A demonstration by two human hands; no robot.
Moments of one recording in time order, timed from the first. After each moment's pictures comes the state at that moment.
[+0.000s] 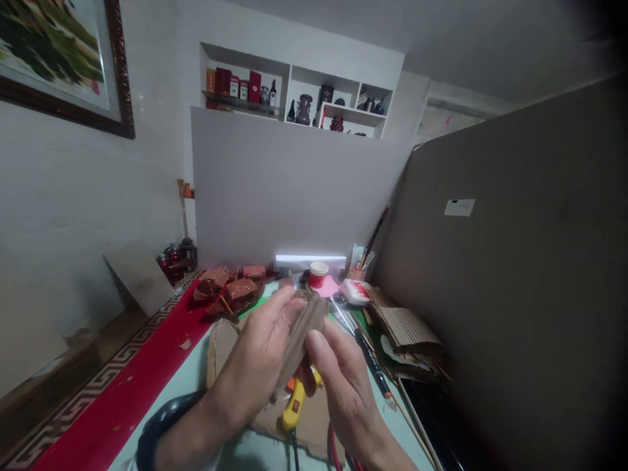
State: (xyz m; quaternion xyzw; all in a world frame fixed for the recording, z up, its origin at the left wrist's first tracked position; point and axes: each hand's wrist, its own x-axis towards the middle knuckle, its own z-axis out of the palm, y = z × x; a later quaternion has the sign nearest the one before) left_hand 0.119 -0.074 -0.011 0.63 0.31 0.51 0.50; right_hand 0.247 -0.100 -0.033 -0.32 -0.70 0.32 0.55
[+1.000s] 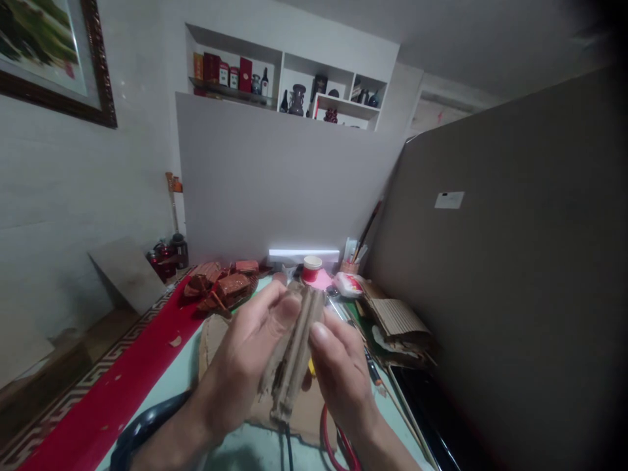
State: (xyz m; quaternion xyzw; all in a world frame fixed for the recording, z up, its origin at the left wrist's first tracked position) left_hand 0.116 -0.089 0.002 0.59 0.28 0.49 0.58; right_hand 0.248 -0.093 -0.048 -0.26 -0.60 0.45 0.61
